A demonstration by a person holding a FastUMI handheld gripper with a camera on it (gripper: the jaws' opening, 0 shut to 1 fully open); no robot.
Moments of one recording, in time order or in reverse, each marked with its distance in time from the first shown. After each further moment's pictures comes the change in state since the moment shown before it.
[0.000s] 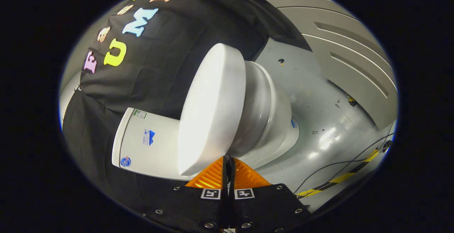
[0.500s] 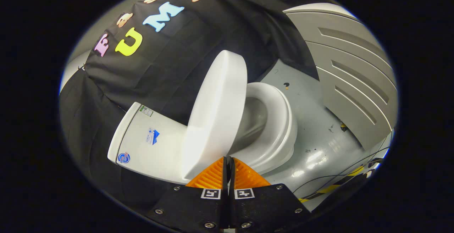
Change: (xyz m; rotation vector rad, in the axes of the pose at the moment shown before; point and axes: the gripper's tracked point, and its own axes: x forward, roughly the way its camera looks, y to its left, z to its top) arm -0.034 0.074 0.017 -0.181 -0.156 -0.062
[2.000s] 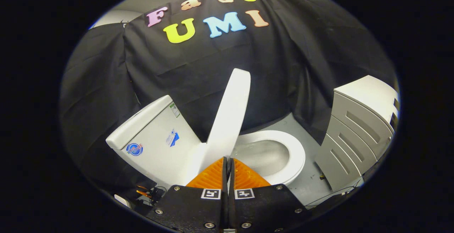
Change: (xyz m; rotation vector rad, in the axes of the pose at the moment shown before) arm -0.028 0.158 0.013 -0.451 -0.254 -0.081
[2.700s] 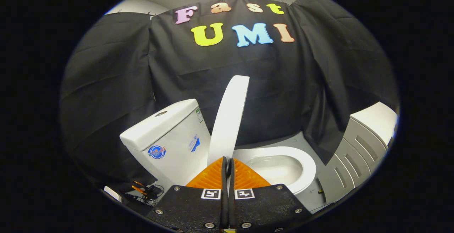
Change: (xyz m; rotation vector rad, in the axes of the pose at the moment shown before) arm -0.005 0.086 0.018 -0.179 -0.083 0.079
